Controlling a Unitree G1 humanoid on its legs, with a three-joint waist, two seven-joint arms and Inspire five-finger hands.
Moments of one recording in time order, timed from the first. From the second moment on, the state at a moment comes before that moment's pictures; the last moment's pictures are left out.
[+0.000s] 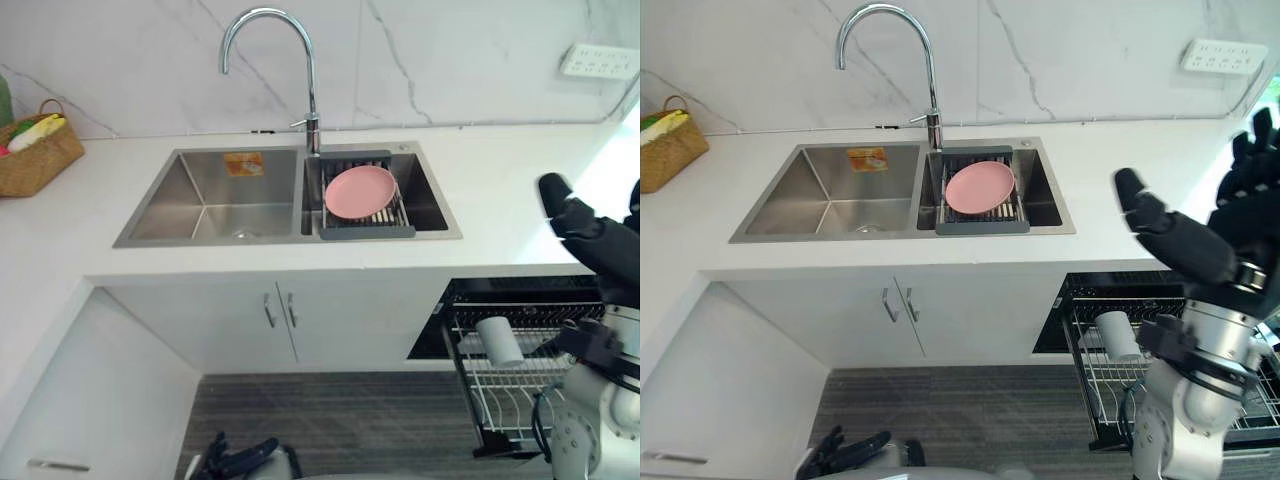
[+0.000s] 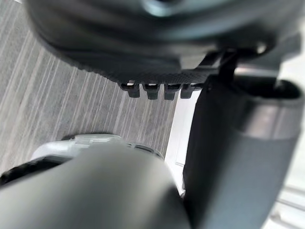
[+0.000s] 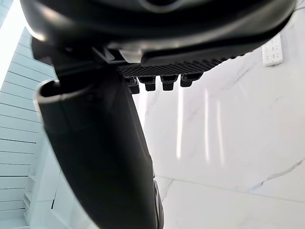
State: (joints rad) left arm 0.32 0.06 0.22 0.75 -0.09 0.02 -0.05; right arm 0.09 -0.19 -0.36 -0.56 0.32 -0.24 -0.09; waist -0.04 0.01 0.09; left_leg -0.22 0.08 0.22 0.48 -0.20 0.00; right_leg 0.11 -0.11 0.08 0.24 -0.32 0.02
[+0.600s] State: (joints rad) left arm 0.25 0.06 0.17 0.69 -0.08 0.07 0.01; right arm 0.02 -0.18 -0.27 -0.41 0.30 -0.25 -0.04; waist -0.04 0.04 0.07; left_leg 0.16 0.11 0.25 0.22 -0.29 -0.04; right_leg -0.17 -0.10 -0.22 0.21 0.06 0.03
